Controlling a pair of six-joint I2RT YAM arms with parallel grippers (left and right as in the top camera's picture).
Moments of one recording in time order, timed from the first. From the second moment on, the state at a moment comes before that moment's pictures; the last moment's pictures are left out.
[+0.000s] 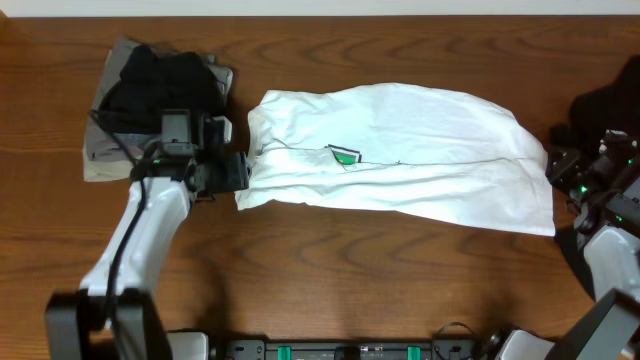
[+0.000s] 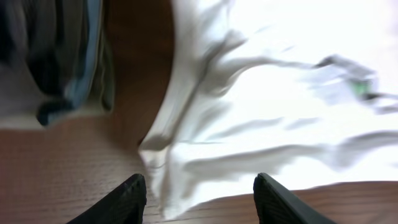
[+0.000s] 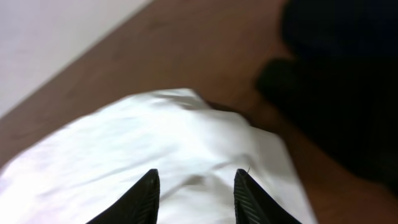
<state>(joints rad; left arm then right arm) -0.01 1.46 0.93 -0.57 0.29 -0.12 -0.56 1.39 0.68 0.05 -0.51 0.26</state>
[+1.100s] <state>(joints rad) -0.08 2.24 1.94 -0.83 0.39 -0.04 -0.25 1.74 1.25 -0.29 -0.33 0.16</state>
